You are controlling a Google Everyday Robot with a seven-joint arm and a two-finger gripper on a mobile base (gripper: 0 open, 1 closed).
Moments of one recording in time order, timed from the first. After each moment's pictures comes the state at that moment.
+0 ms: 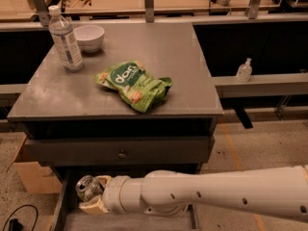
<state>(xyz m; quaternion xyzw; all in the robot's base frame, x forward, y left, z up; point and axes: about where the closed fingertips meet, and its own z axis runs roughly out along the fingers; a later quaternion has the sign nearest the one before) 0.399 0.187 0.615 -0.52 0.69 0.31 0.39</state>
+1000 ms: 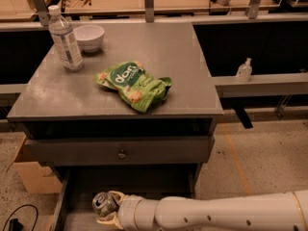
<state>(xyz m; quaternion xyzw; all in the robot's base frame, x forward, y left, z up) 0.394 0.156 0.520 -0.53 0.68 0.28 0.43</state>
